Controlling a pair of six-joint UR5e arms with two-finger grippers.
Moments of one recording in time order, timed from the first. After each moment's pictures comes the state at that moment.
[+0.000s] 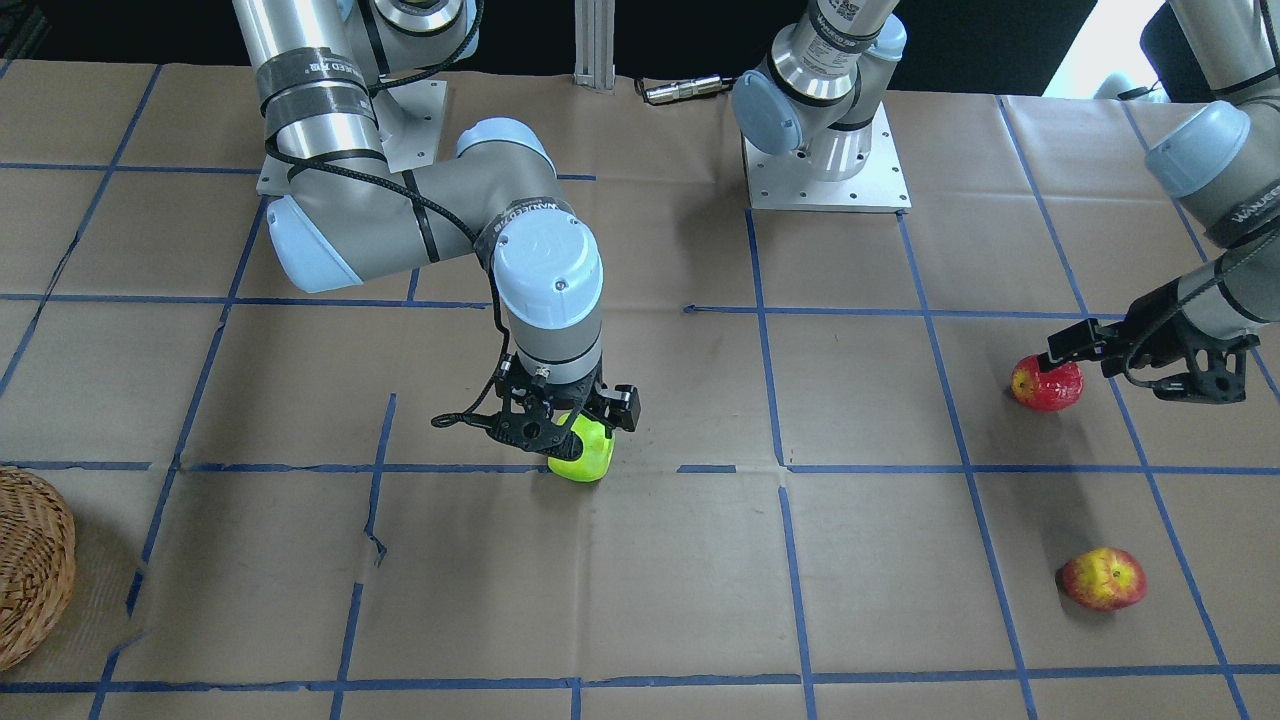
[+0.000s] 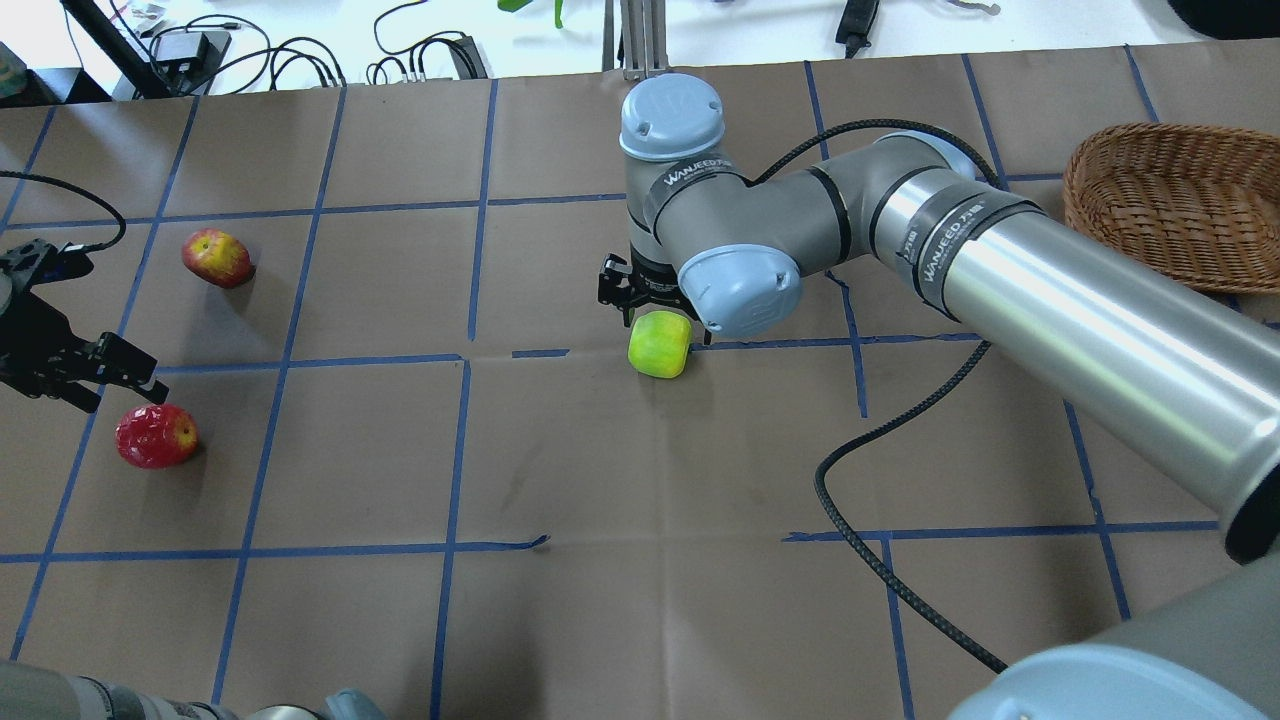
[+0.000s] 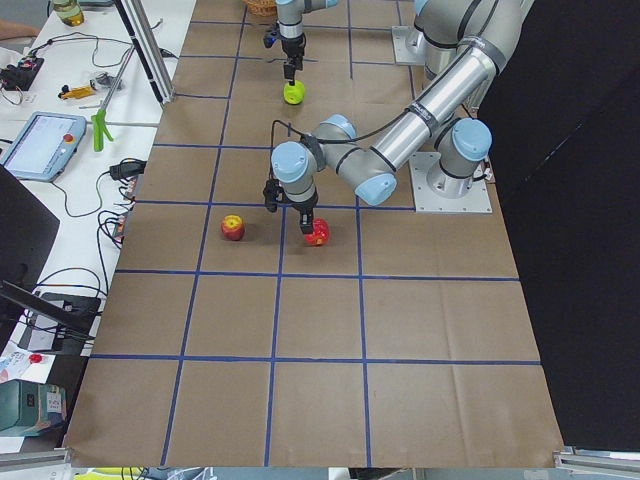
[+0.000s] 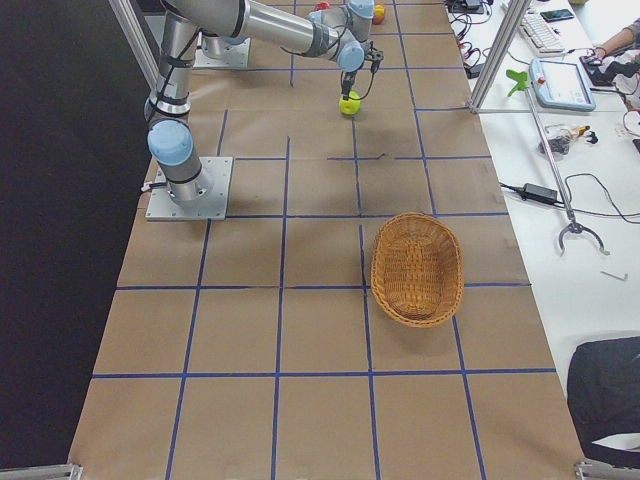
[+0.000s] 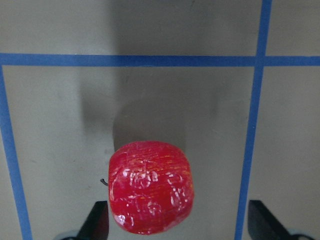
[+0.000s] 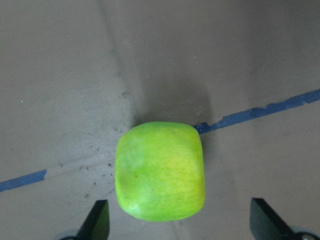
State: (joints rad) left arm -0.87 -1.83 -1.86 -1.22 1.55 0.70; right arm 1.93 -1.10 1.61 -2.04 -1.53 0.65
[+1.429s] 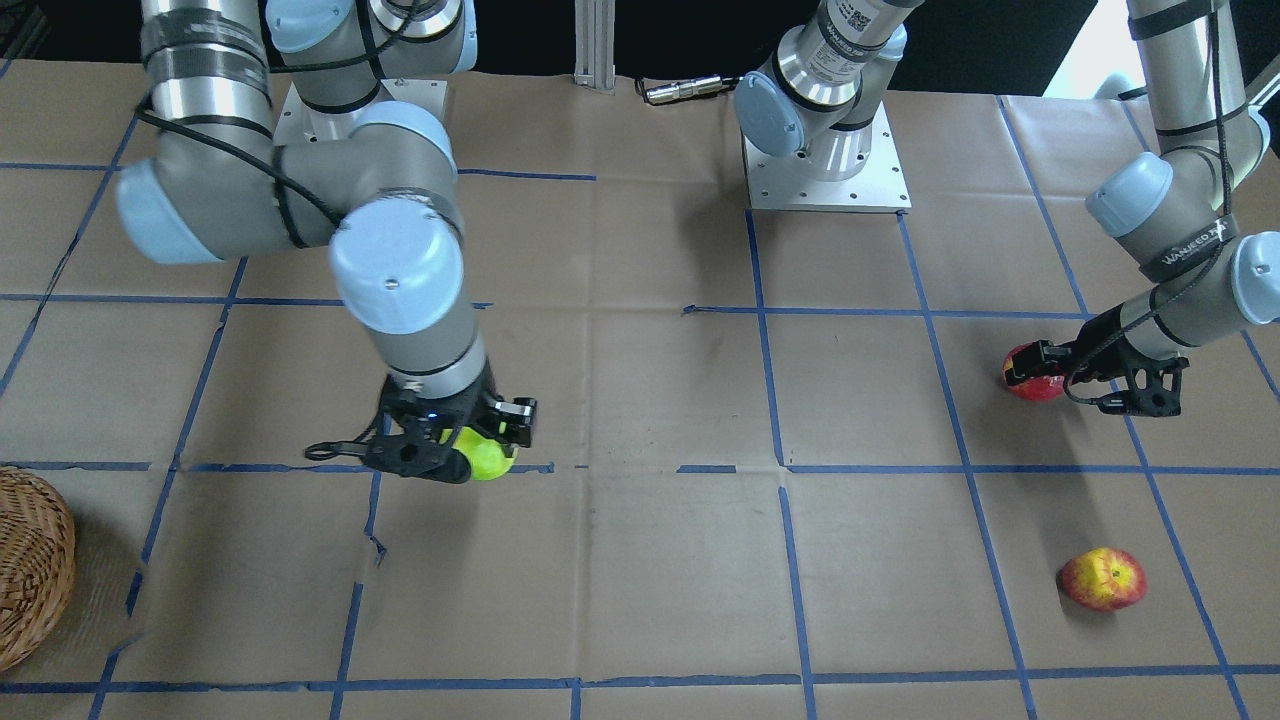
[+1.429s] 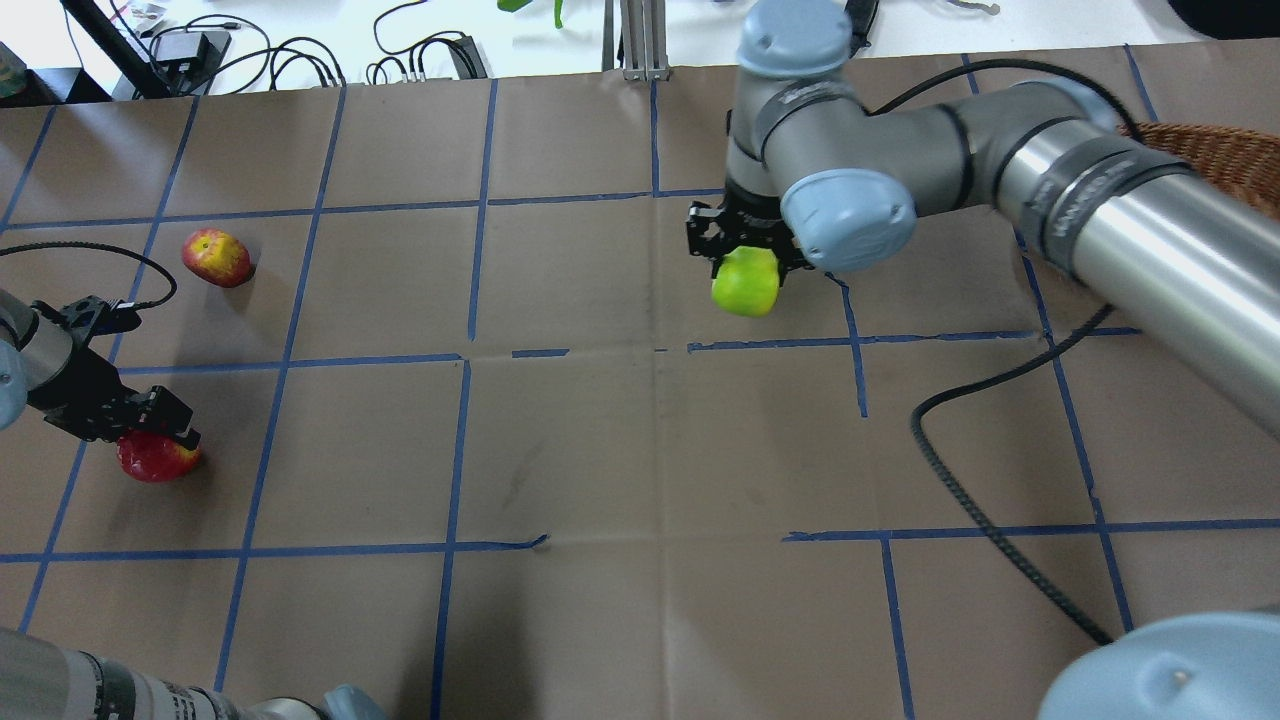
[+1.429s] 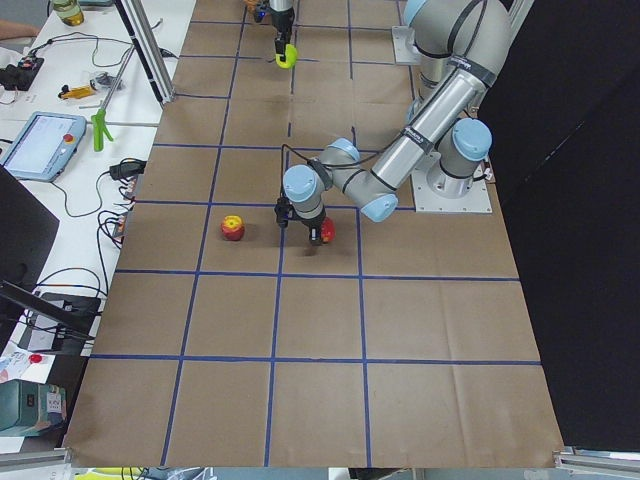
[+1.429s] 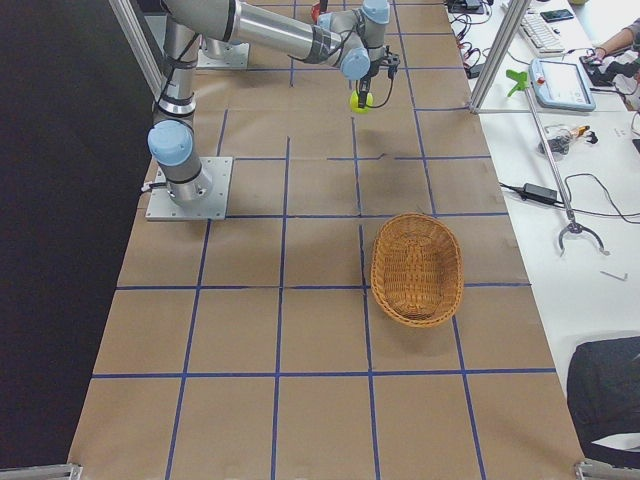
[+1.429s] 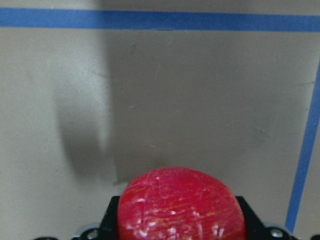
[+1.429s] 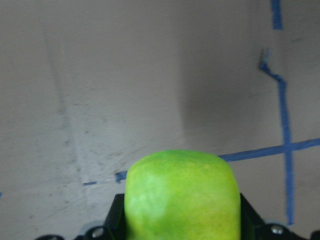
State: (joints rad) left arm -0.85 -1.89 -1.97 -1.06 1.59 0.71; right arm 1.71 -1.22 1.60 -1.95 -1.54 0.30
